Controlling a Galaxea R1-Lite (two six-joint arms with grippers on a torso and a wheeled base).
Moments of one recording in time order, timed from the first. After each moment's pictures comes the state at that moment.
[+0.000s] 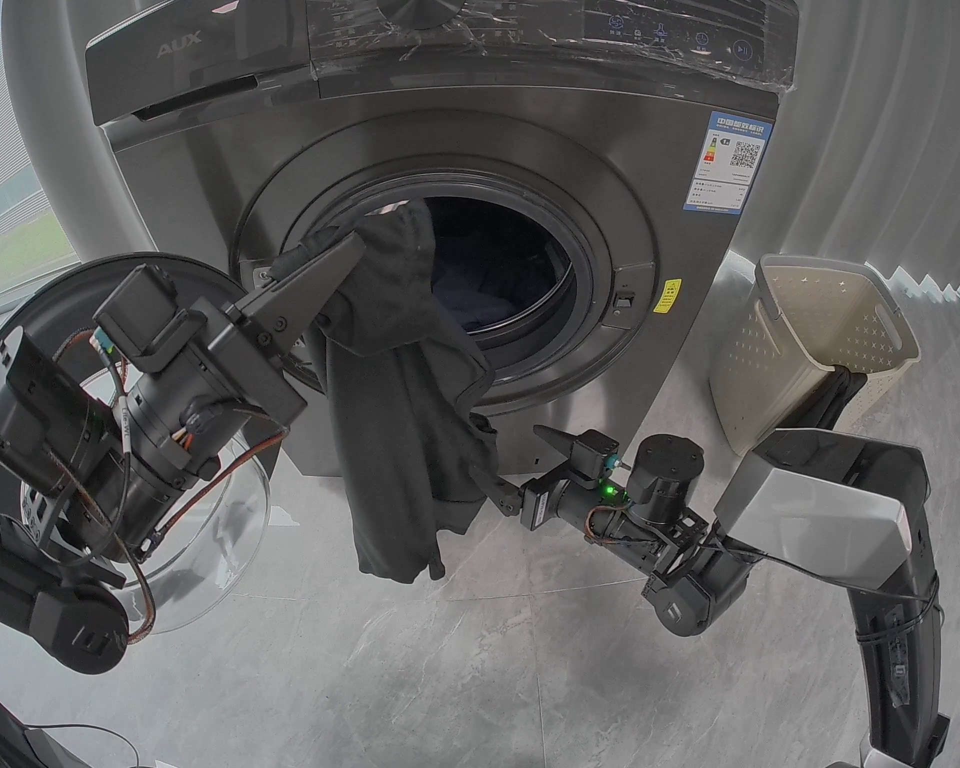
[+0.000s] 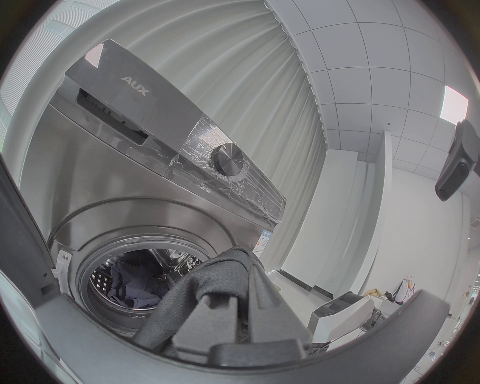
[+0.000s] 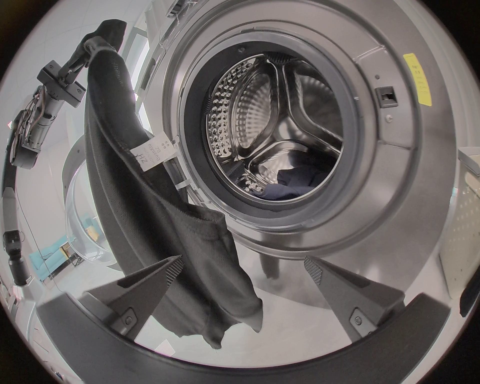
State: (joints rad) left arm -0.54 1.58 -0.56 -1.54 -0.26 -0.28; right arm 0.58 2.43 -1.03 -1.50 0.17 0.04
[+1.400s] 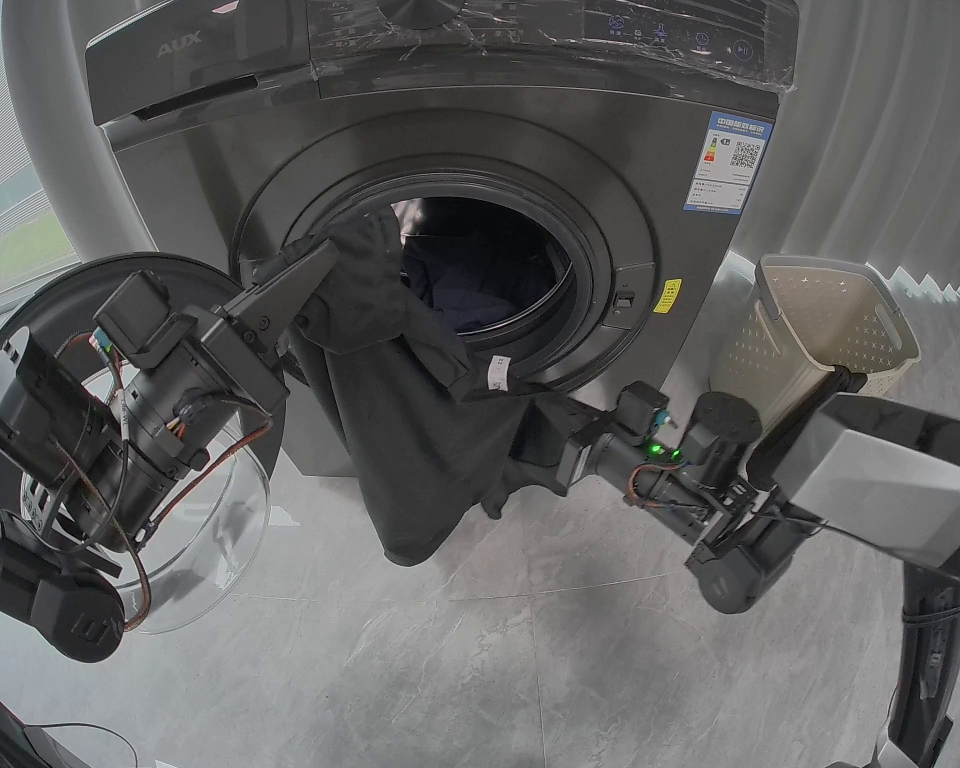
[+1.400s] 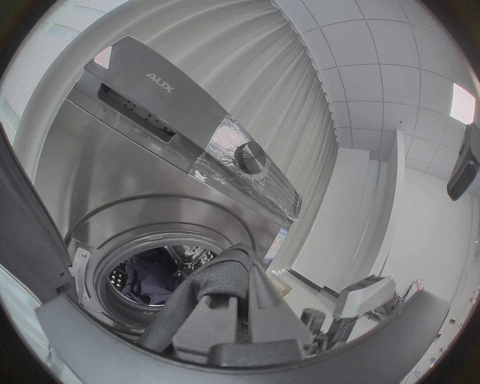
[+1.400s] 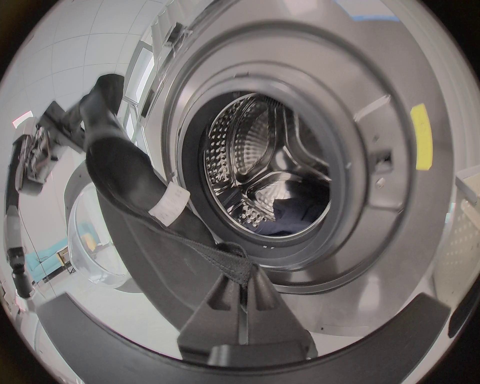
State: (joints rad) left arm -0.47 1.59 -0.55 -1.54 -0.25 -0.31; right arm 0.53 2.27 -0.94 -1.53 0.18 0.05
